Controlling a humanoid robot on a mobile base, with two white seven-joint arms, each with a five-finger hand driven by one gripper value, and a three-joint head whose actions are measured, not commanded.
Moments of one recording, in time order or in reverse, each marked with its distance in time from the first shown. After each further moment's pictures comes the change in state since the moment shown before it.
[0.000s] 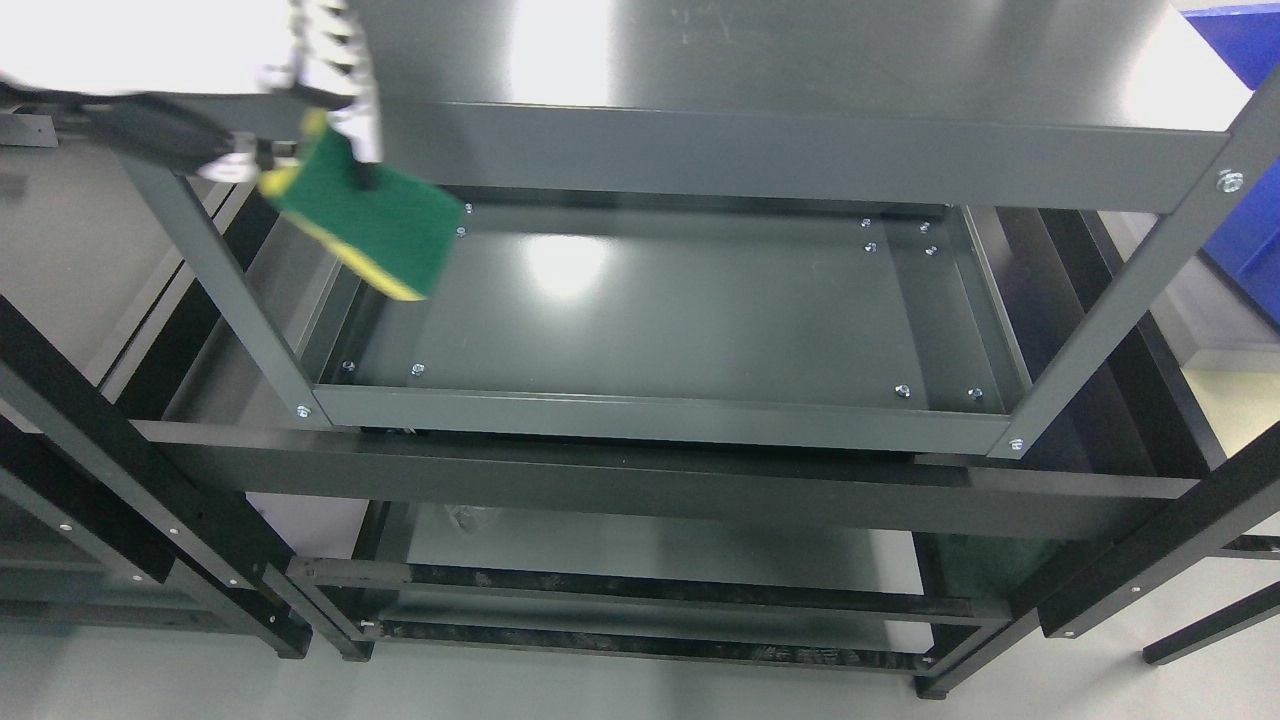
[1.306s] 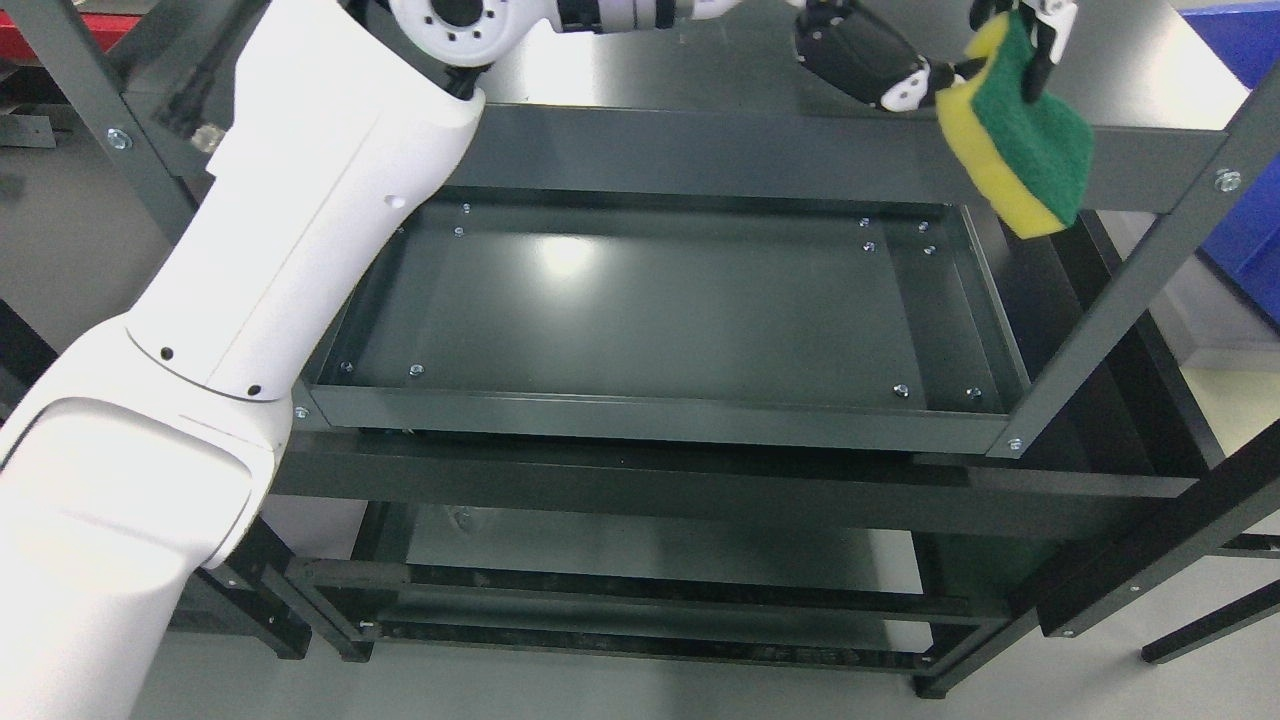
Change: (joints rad) left arm -0.205 -0.691 -0.304 0.364 -0.226 0.187 0.422; right arm 0.000 0.000 0.000 0.000 0.000 0.001 0.000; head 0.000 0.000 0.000
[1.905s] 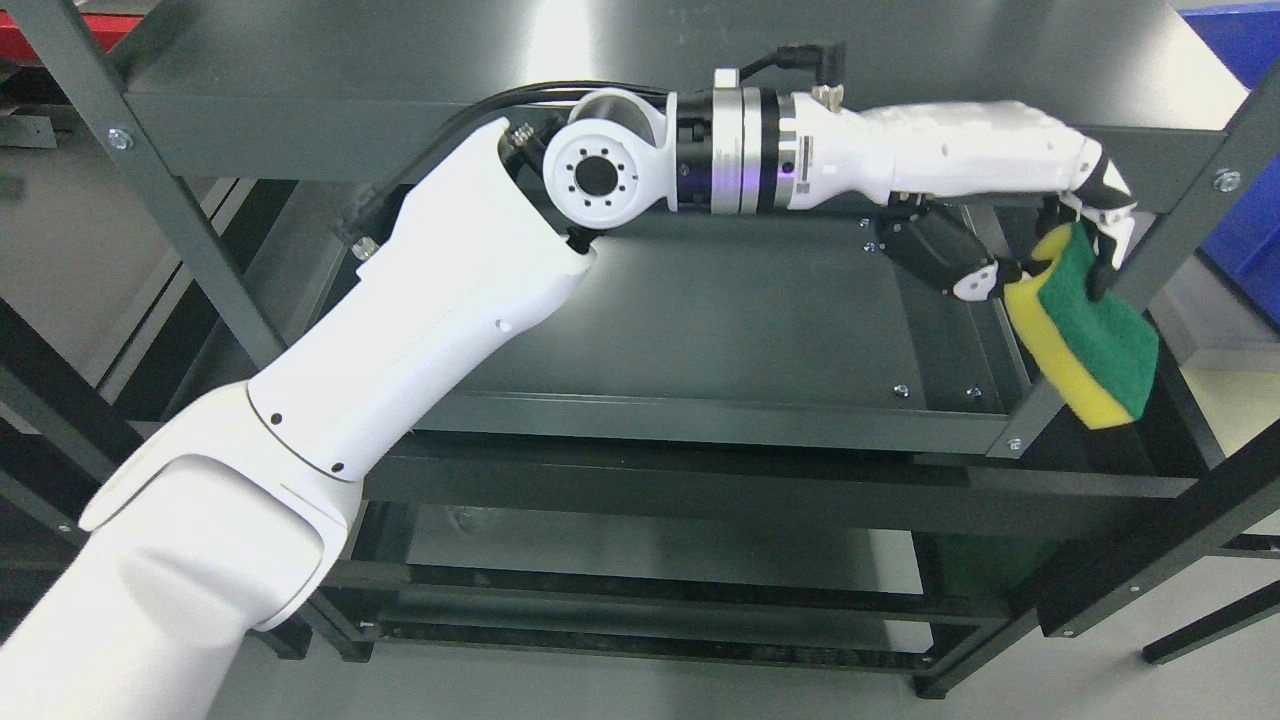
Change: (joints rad) left arm 0.156 -0.056 -0.139 -0.010 0.115 0.018 0.028; right arm 0.000 0.000 0.000 0.000 0.000 0.000 0.000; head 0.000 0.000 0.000
